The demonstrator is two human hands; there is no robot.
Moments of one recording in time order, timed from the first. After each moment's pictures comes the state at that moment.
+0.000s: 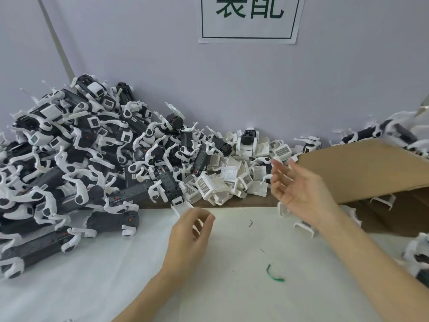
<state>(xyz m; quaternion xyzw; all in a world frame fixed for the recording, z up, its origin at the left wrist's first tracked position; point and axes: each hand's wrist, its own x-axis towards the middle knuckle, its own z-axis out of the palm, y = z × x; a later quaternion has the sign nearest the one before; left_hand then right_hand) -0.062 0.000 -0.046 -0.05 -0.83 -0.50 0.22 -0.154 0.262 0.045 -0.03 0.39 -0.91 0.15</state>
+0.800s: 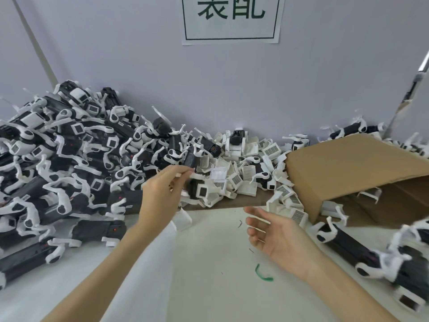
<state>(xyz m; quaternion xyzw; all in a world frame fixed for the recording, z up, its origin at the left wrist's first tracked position) -0.120 -0.025 0.025 -0.12 -0.84 -0.35 0.39 -0.095 0.249 -0.015 0.01 0.43 -0.87 0.24</state>
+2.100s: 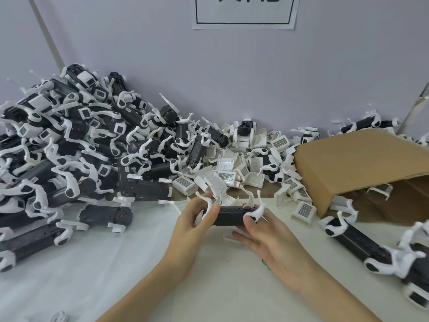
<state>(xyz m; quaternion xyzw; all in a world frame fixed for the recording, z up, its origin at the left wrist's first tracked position) -0.061 0.019 -0.044 -0.06 -0.69 -0.71 0.09 -0.070 0.220 -0.037 -0.11 0.52 -0.83 0.15</state>
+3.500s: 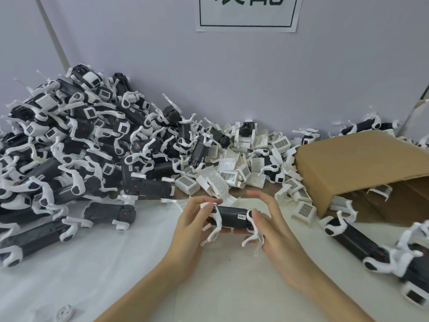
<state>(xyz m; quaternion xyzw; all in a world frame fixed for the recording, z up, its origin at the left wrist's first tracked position) -0.057 0.020 -0.040 -0.01 -0.59 -0.81 0.03 -0.061 0.222 -0.029 -0.15 0.68 -0.71 0.06</state>
